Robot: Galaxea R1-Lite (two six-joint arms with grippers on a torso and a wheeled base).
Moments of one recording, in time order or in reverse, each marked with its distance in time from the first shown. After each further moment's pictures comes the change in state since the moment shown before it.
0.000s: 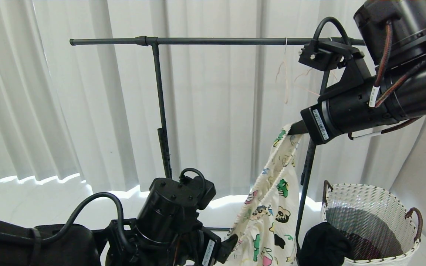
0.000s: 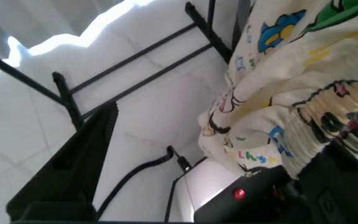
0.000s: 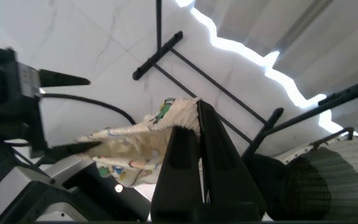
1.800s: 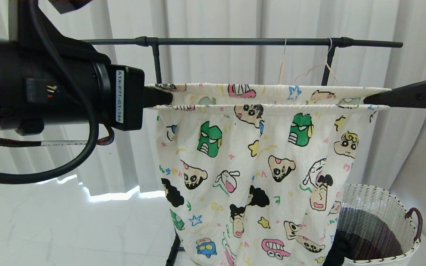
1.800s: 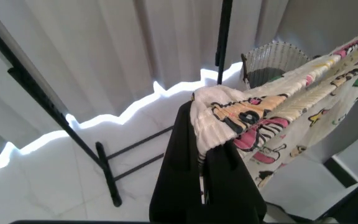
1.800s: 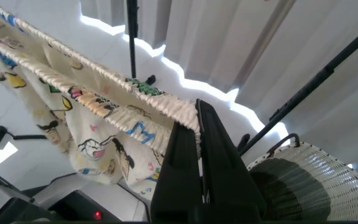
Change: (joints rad) left arm 0.100 -0.317 -0.833 0.824 0.024 0.092; right arm -0.067 -0.349 0.194 -0.081 -0.063 -0.056
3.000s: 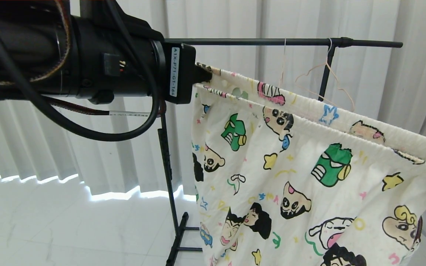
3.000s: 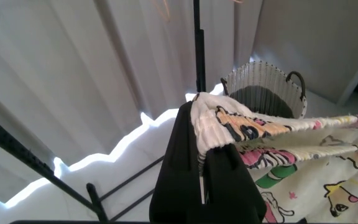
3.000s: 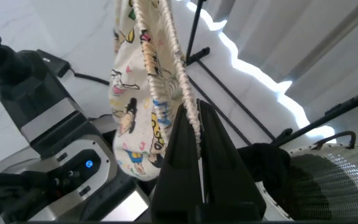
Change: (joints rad) left arm -0.001 0.143 -0.119 -0.131 -0.107 0.091; right arm 0.178 -0.223 0.148 0.176 0.131 -0.002
